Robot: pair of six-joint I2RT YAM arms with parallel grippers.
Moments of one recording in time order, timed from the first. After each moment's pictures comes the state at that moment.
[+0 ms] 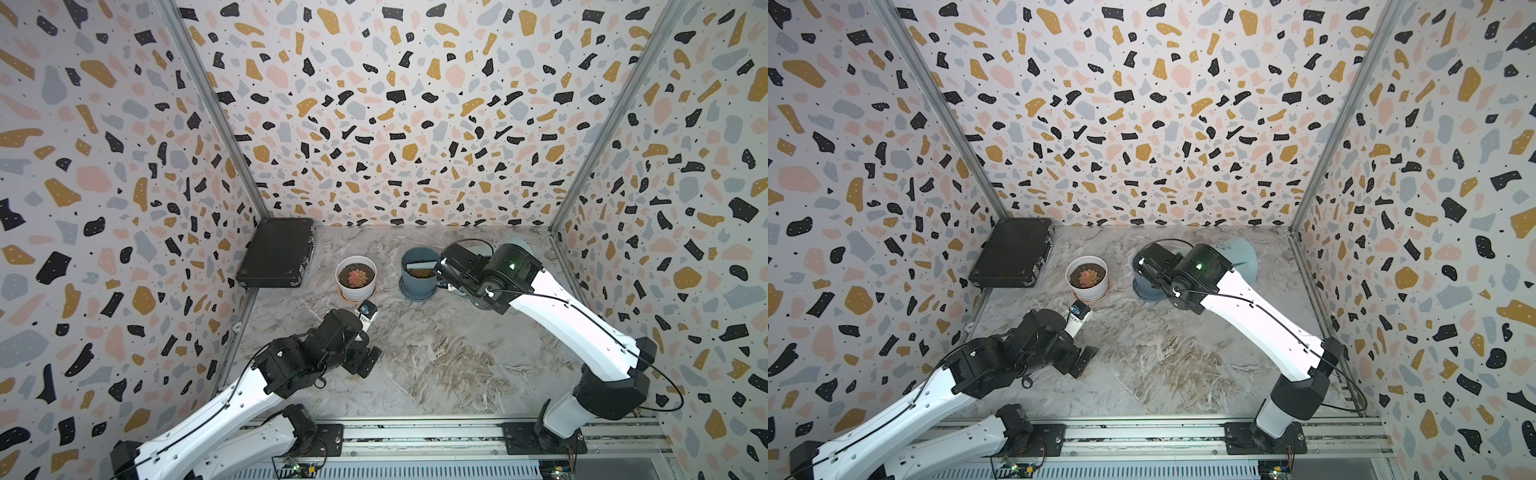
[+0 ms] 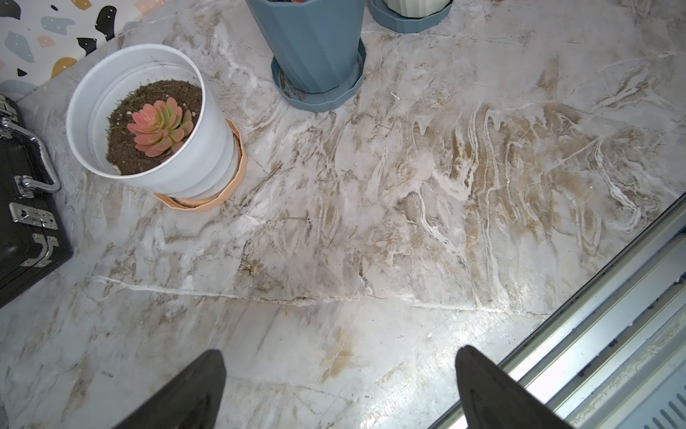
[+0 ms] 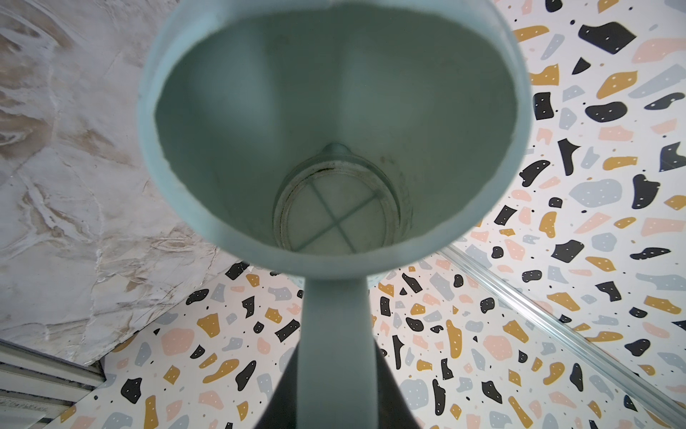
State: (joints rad) left arm -0.85 0.82 0.90 -0.94 -0.18 -0.12; right arm 0.96 1.61 1.95 -1.69 0.88 -0.64
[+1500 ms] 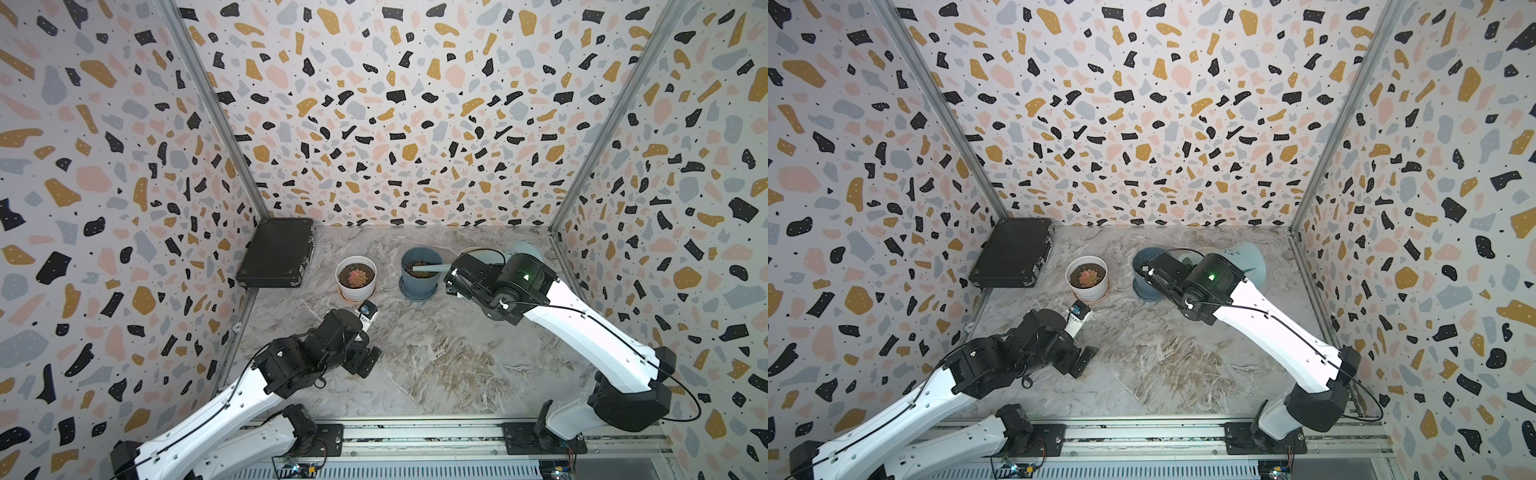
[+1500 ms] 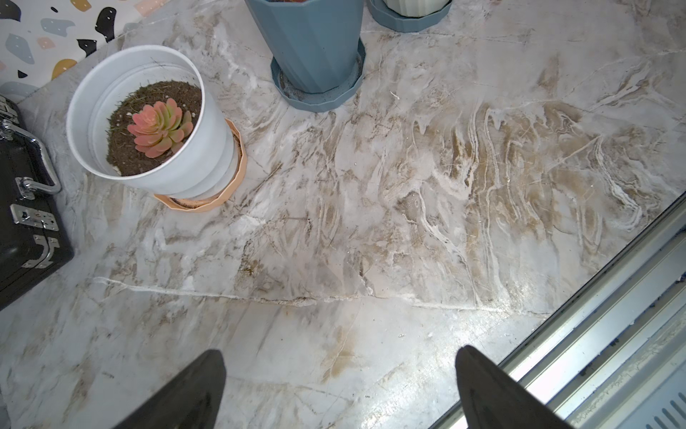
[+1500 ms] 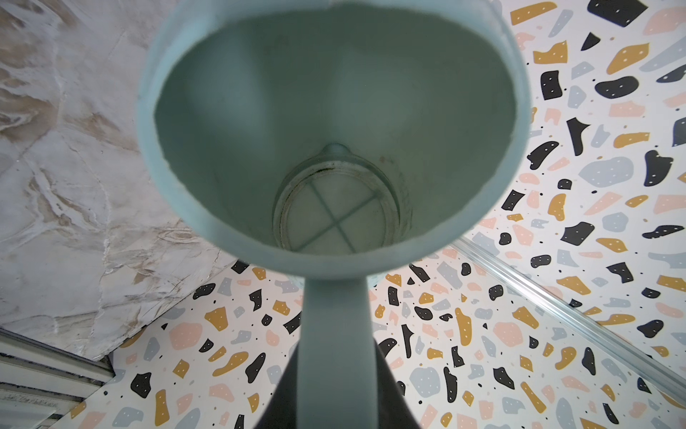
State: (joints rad) left arm -0.85 0.82 0.90 -0.94 -0.18 -0.12; right arm 0.97 1.51 1.84 -1.69 0.89 -0.60
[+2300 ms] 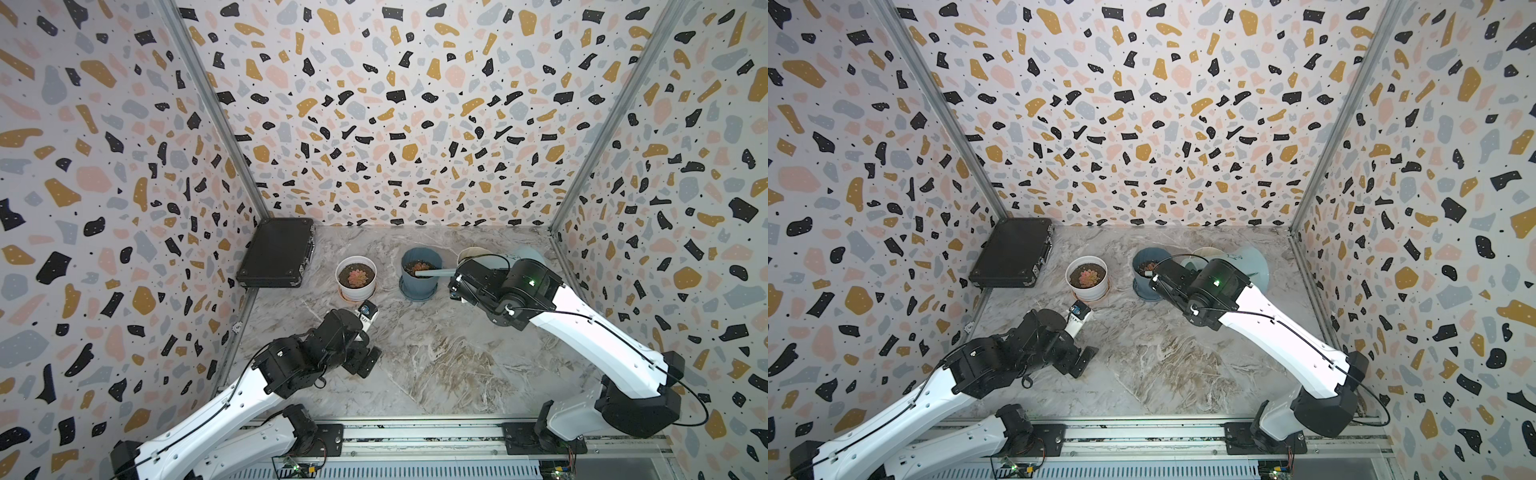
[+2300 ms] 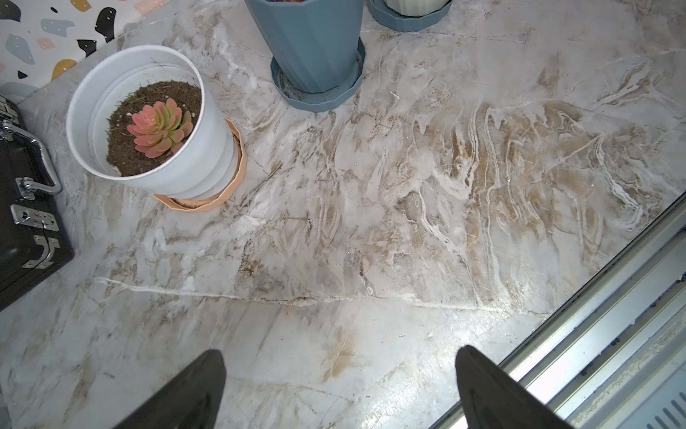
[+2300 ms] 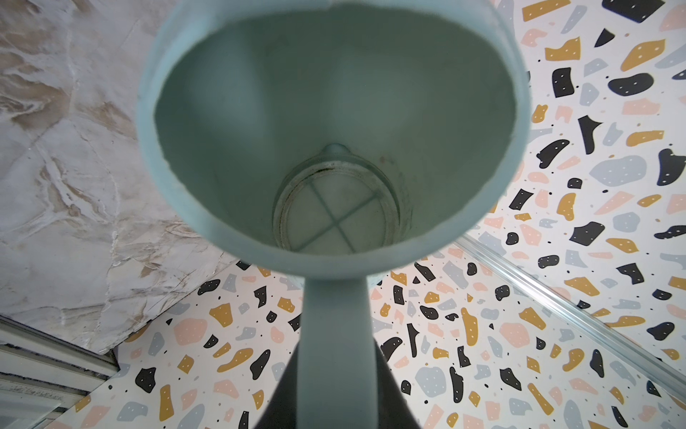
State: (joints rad) left arm -0.85 0.82 0.90 -0.94 -0.19 -0.12; right arm 0.98 1.46 1.78 -1.69 0.88 -0.59
